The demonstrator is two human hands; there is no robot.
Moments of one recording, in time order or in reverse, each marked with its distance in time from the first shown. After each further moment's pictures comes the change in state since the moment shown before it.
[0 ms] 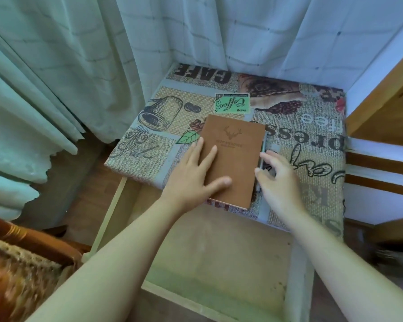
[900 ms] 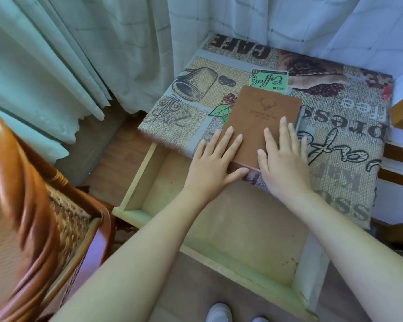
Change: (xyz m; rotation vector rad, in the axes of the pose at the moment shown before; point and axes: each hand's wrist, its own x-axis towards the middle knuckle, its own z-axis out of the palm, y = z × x) left_hand -0.042 -0.009 0.025 0.282 0.215 0.022; right_hand -0.012 -0.011 0.034 -0.899 -0.124 -0.362
